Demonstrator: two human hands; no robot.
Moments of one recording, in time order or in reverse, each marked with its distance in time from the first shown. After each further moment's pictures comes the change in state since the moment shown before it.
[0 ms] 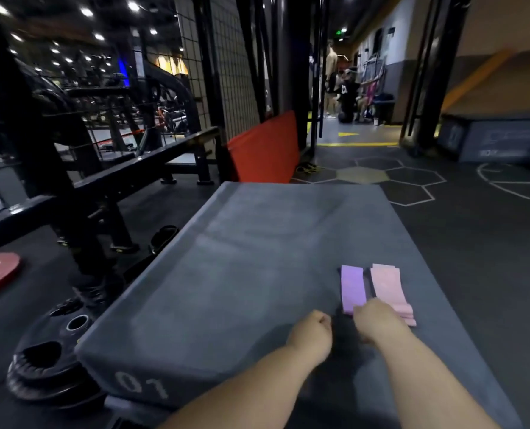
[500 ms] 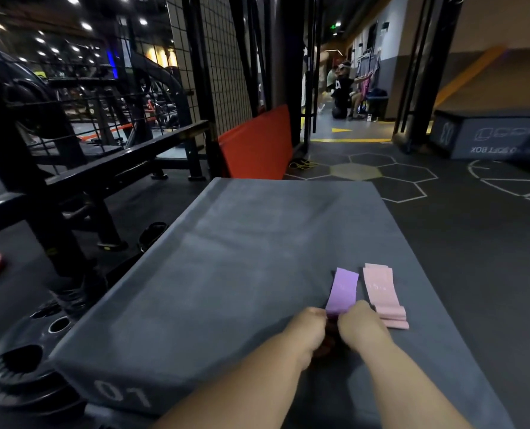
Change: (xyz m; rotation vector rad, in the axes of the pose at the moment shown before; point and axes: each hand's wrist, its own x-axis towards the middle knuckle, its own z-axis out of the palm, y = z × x) left_hand 0.026 0.015 0.015 -0.577 -0.182 -0.189; right_hand -0.001 0.004 0.006 -0.172 0.057 -0.129
